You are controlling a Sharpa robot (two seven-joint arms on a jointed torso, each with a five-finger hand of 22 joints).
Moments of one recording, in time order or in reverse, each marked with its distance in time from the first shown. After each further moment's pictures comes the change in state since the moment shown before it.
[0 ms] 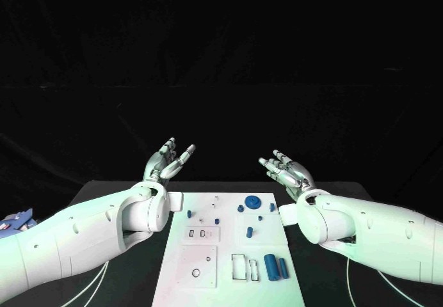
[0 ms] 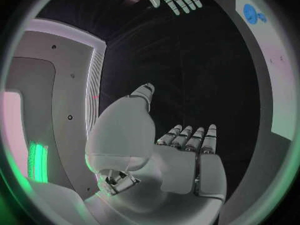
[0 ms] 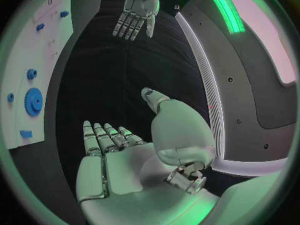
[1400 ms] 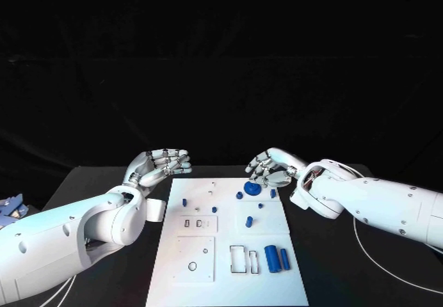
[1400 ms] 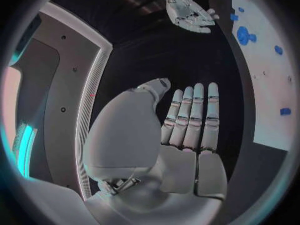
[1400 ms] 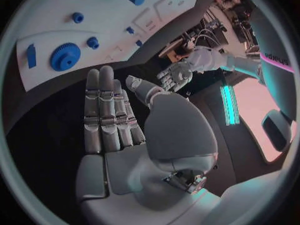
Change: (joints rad) left arm 0.004 -0.176 0.001 0.207 -0.037 0.173 0.014; left_hand 0.167 -0.110 0.287 -0.080 -0.008 0.811 0.100 0.285 0.159 0.999 -0.002 0.109 0.055 0.912 -0.114 0.353 0.216 0.092 0.773 -0.037 0.336 0.105; right arm 0.122 -0.007 -0.021 -0.094 -1.046 0.194 -0.259; right_hand 0.225 -0.109 0.105 -0.173 -0.023 0.845 0.053 0.256 0.181 1.128 -0.175 0.061 0.090 1.271 -0.249 0.440 0.325 0.116 0.985 -0.168 0.454 0.183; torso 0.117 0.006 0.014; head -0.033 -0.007
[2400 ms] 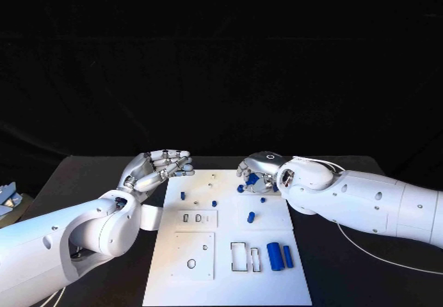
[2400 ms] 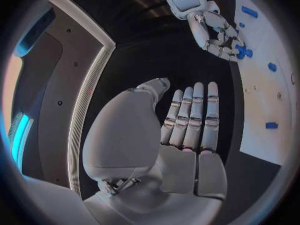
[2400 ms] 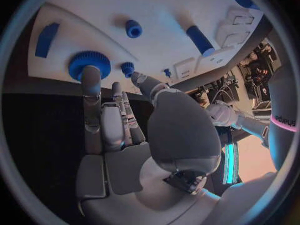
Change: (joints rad) left arm 0.005 -0.039 0.005 0.102 -0.010 0.038 0.003; left_hand -0.004 -0.004 0.000 0.000 0.000 0.000 0.000 -0.005 -0.003 0.000 0.000 -0.015 0.000 0.007 0.000 0.010 0.009 -0.001 0.012 -0.004 0.004 0.001; right arm 0.011 0.086 0.000 -0.014 -0.549 0.065 -0.278; right_hand -0.028 -0.067 -0.002 0.056 0.008 -0.017 -0.010 -0.050 0.039 -0.130 0.002 0.020 0.113 0.067 -0.013 0.810 0.786 0.000 0.107 -0.011 0.371 0.331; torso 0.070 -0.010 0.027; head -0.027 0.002
